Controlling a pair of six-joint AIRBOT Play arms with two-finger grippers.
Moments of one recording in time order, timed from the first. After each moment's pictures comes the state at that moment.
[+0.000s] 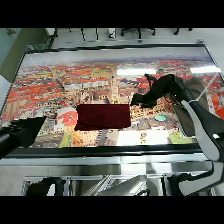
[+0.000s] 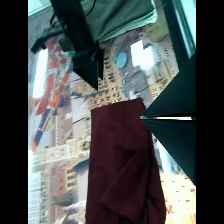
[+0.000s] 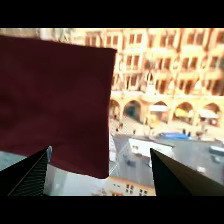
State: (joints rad) left arm -0.02 -0.40 1.02 -2.12 1.23 1.51; right arm 0.17 -1.67 1.40 2.13 -1.22 -1.61
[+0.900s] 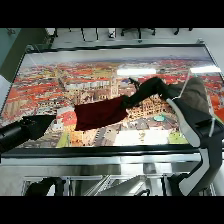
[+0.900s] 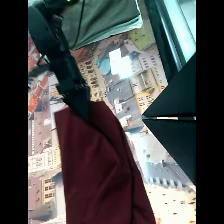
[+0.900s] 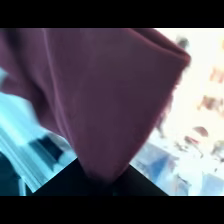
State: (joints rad) left arm -0.08 -0.47 1.02 -2.11 1.21 1.49; right arm 0.21 -1.83 1.59 2.46 -1.30 -1.80
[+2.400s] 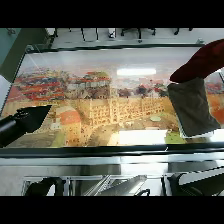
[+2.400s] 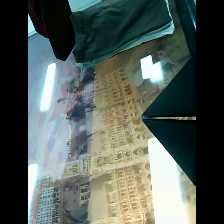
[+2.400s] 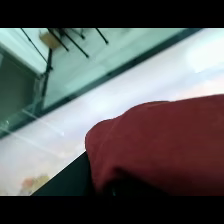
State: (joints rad) left arm -0.08 -0.47 1.02 -2.12 1.09 1.49; right arm -0.63 -1.73 2.07 2.59 -1.09 -1.86
